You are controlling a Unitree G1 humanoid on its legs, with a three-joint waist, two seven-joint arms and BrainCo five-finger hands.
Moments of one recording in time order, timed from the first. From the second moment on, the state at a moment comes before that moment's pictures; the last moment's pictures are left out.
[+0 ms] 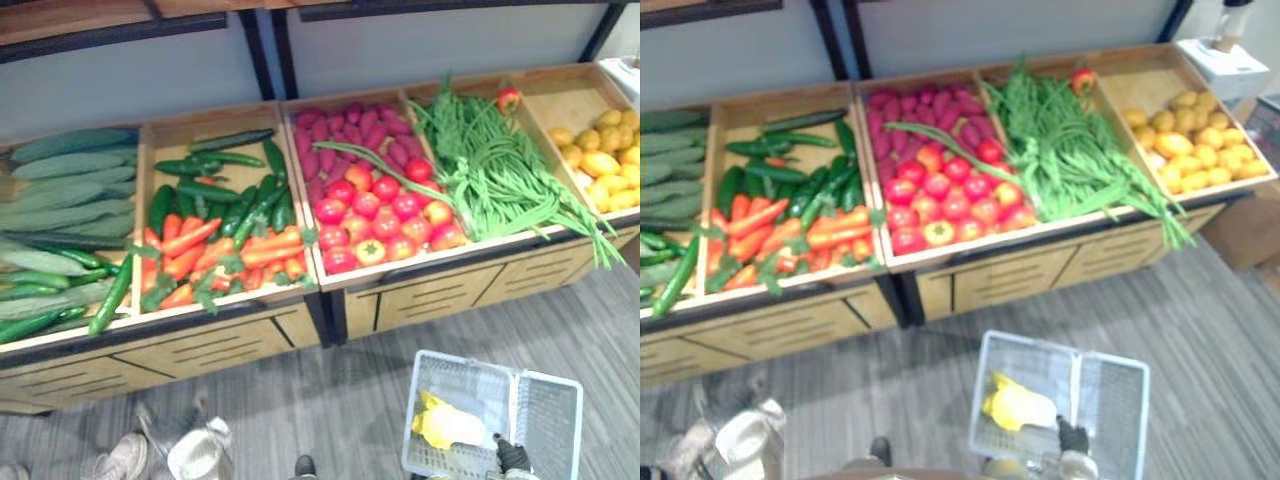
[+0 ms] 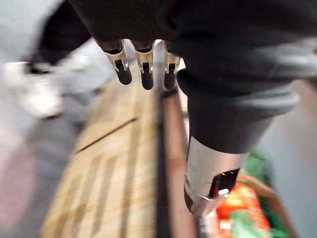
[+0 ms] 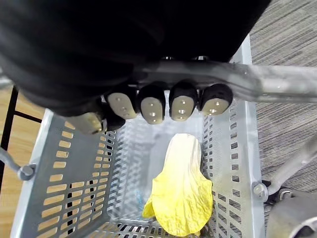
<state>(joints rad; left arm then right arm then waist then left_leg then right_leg) 0.15 0.05 0.45 0.22 0.24 -0.08 0.62 0.07 -0.06 -0.39 1.04 -0.22 -0.16 -0.17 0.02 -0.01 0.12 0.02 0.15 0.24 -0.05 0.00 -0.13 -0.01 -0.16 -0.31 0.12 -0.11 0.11</state>
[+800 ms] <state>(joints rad) 0.03 0.53 0.14 0.27 0.65 -0.13 0.45 0.03 -0.15 -0.26 0.99 -0.22 -0.19 -0.12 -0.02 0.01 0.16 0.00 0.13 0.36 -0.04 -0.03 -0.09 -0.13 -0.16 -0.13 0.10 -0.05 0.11</state>
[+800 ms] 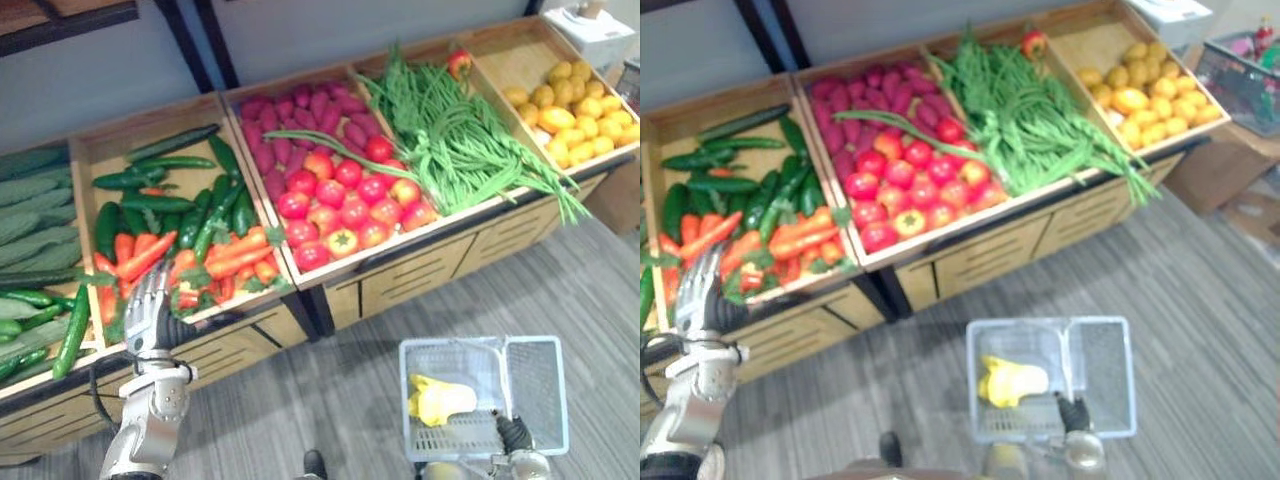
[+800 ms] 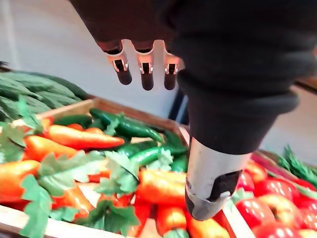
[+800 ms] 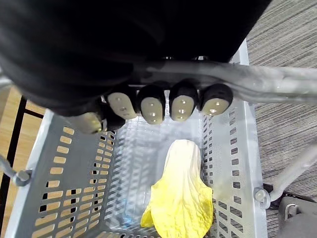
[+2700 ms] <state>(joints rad) -0.36 0.60 0.17 0.35 0.64 0.08 0.37 -0.03 -0.17 -0.20 0.88 -0.22 -0.17 -0.12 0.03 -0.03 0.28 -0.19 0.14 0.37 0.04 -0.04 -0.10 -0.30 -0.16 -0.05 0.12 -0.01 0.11</state>
